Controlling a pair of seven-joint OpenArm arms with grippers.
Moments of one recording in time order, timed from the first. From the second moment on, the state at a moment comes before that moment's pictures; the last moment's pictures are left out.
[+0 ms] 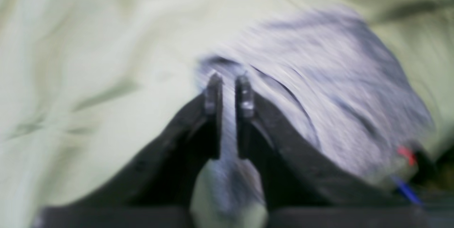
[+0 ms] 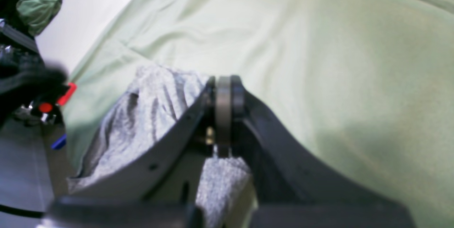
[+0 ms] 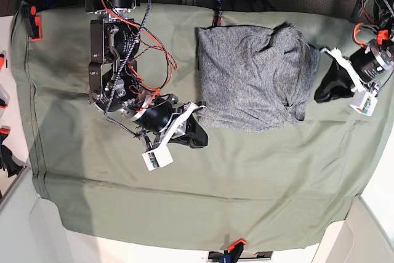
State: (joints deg) left arm 22.8 -31.2 -23.6 106.1 -46.8 -38.2 41.5; right arm 8.2 -8.0 -1.6 89.8 27.6 29.9 -49.9
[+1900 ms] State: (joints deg) left arm 20.7 -30.5 -8.7 96.9 -24.0 -30.2 34.5; right arm 25.0 -8.0 -18.3 56.1 20.8 29.8 -48.7
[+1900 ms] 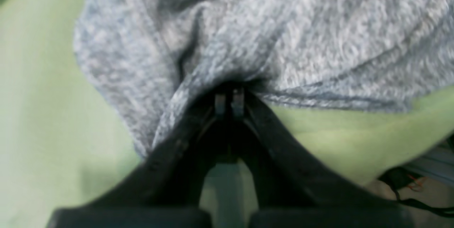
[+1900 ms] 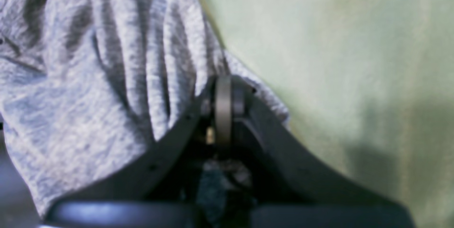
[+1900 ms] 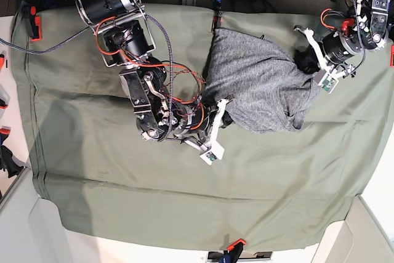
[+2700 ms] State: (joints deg) left arm 11.4 -28.8 -9.1 85.5 -26.8 -27.9 33.5; right arm 25.0 -8.0 -18.3 56.7 21.4 29.8 -51.2
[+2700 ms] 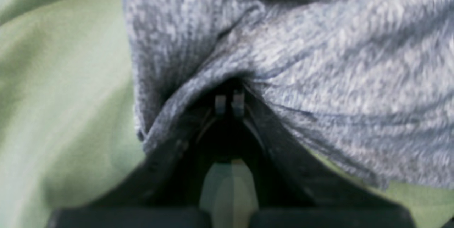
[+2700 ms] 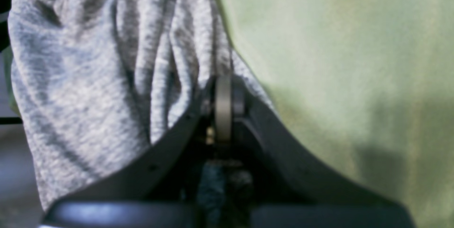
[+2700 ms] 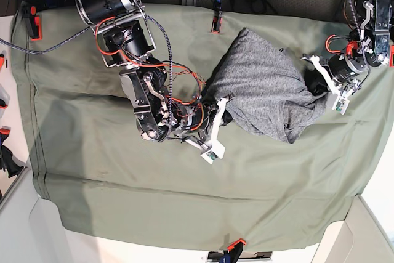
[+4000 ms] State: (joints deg) left arm -8.9 -15.0 12.8 79.2 -13.9 -26.5 33.8; right arm 12.5 -0.4 -9.1 78.4 25.9 28.6 -59.4
